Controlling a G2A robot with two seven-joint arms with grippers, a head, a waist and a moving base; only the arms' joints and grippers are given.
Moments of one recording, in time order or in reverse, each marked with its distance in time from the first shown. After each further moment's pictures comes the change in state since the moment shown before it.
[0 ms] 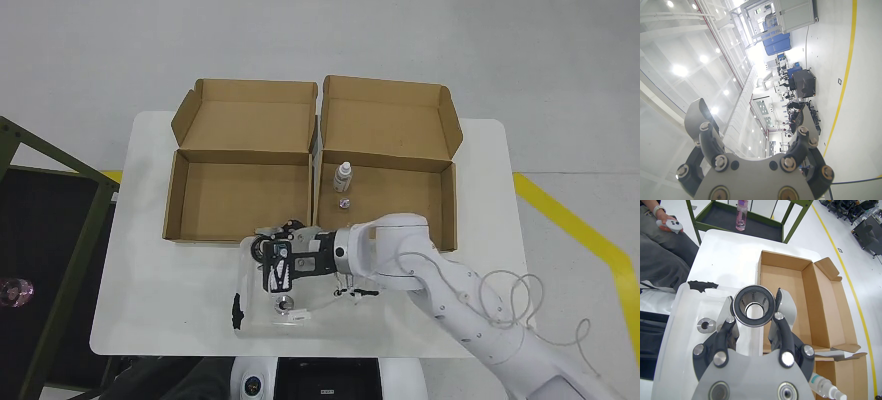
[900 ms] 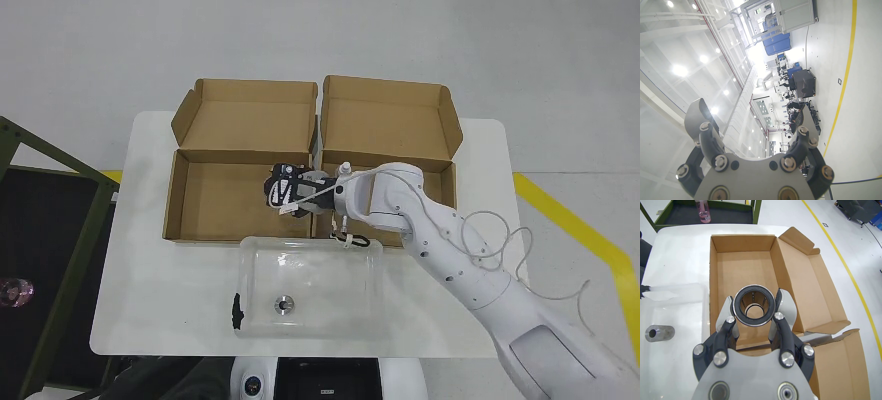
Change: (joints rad) left arm 0.000 0.000 0.000 0.000 0.000 0.000 0.000; right arm 0.236 -0.074 -0.043 0.372 0.063 0.124 -0.065
